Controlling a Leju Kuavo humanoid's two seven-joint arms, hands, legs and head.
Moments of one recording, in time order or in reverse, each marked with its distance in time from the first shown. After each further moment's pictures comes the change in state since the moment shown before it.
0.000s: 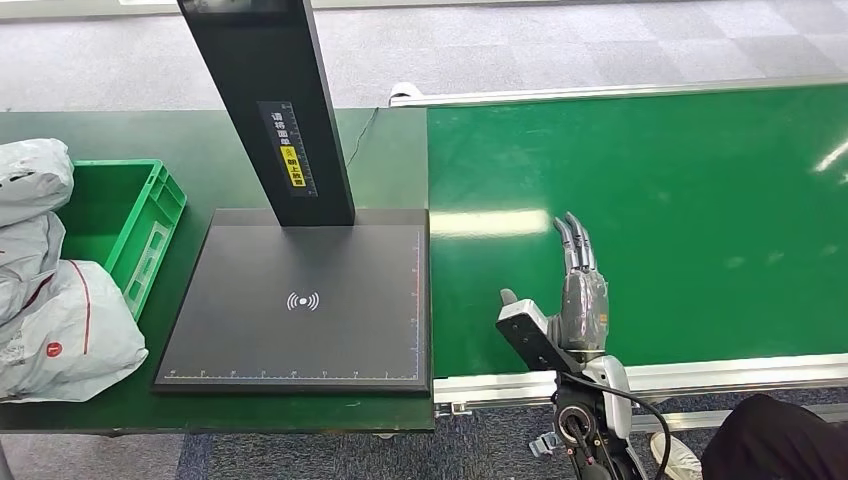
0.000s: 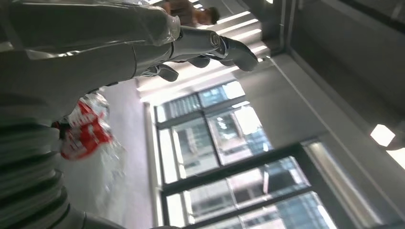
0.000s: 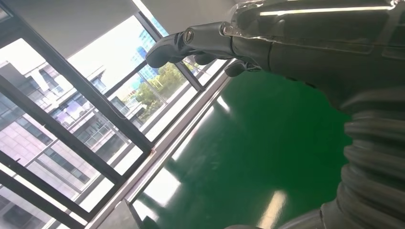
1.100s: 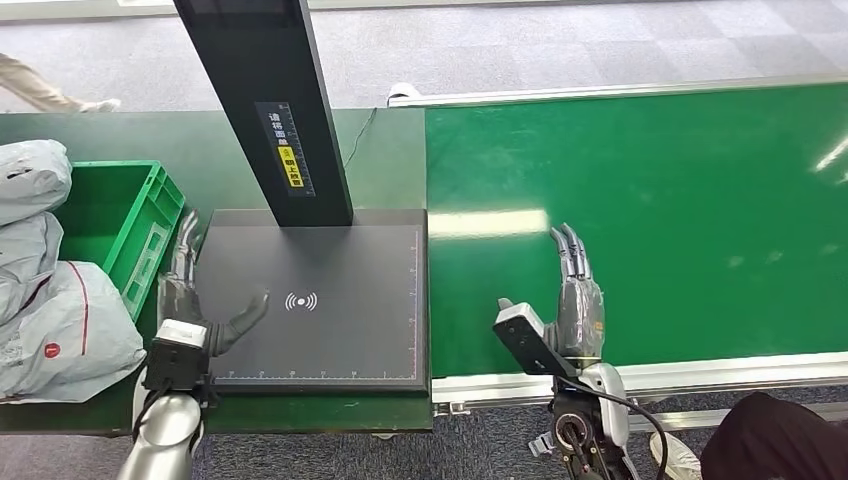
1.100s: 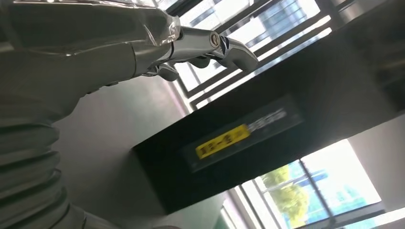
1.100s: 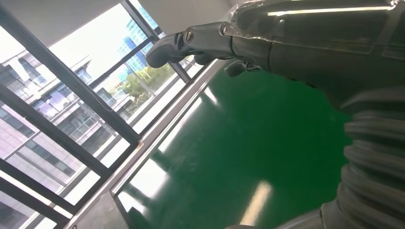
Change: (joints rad) left arm 0.415 -0.352 -0.541 -0.210 -0.185 -0.076 0.005; right arm 0.031 0.040 -0.035 -0.003 0.031 0.052 0.012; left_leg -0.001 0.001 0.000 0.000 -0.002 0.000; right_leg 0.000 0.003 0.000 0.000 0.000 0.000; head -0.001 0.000
